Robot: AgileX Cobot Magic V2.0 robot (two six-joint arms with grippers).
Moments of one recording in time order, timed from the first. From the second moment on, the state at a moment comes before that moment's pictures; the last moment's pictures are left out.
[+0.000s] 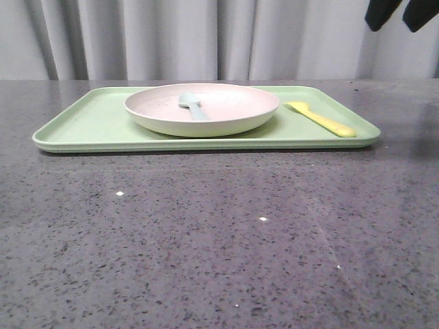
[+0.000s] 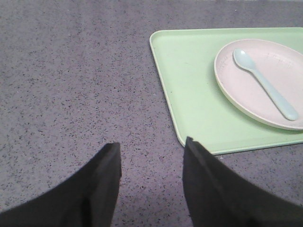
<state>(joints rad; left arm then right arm) -0.03 0.74 -0.77 -0.27 0.66 0.11 0.36 1.33 -1.23 -0.02 0.86 0.24</state>
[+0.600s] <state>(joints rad) -0.03 0.64 -0.72 -0.27 0.62 0.11 0.36 0.73 -0.73 -0.08 0.60 0.24</state>
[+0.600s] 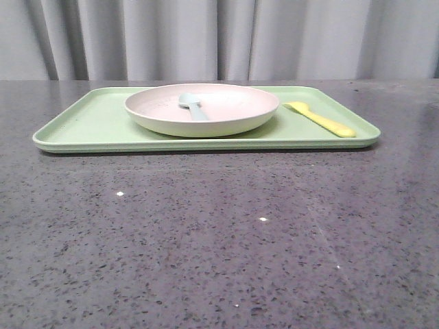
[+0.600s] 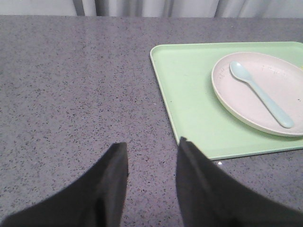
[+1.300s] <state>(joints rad) -0.03 0.44 -0.59 -0.27 0.62 0.14 0.36 0.27 -0.53 -0.08 0.59 0.25</state>
